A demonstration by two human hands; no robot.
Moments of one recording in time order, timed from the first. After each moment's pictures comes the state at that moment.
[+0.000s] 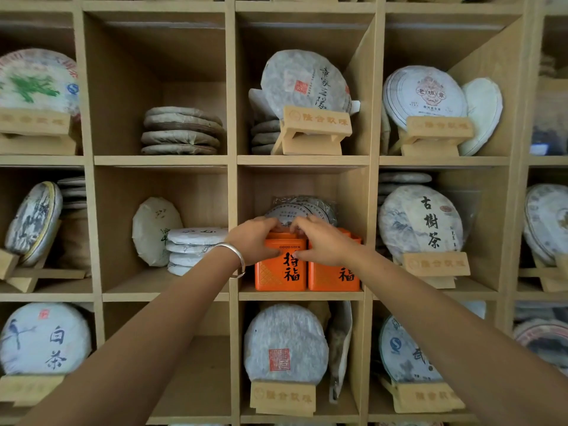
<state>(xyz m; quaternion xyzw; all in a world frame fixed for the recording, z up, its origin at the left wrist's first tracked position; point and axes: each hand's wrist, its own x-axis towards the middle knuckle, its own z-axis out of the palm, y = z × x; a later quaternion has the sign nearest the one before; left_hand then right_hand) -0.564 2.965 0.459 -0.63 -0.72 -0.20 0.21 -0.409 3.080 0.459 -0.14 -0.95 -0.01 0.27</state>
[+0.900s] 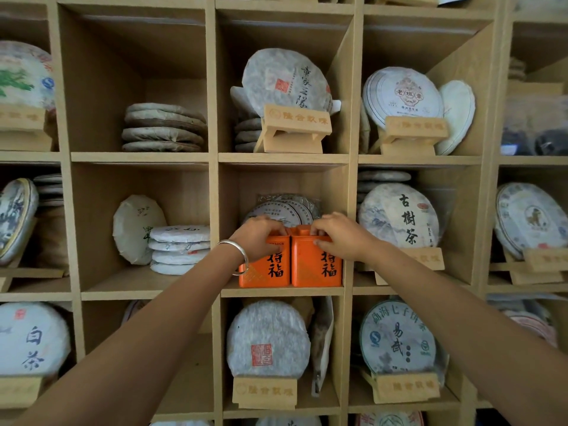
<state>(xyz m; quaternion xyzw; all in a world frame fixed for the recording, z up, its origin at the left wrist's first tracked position) -0.529 2.982 0.459 -0.65 -0.71 -0.21 0.17 -0.353 3.119 0.461 -0.15 -0.95 -0.09 0.27</state>
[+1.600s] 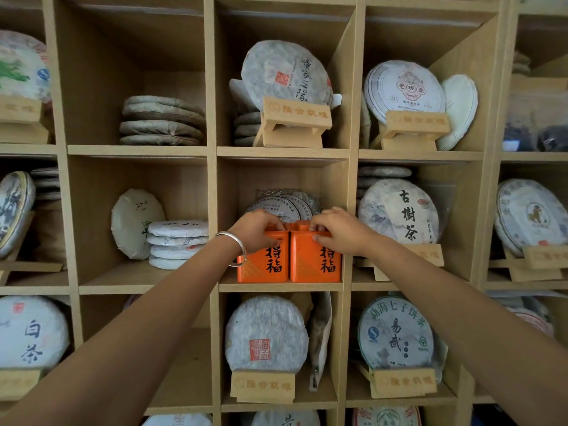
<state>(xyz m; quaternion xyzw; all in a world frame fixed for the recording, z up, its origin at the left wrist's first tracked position) -0.525 2.978 0.465 -0.66 -0.70 -0.23 0.17 -0.353 3.122 0.463 -0.15 -0.95 -0.09 0.27</state>
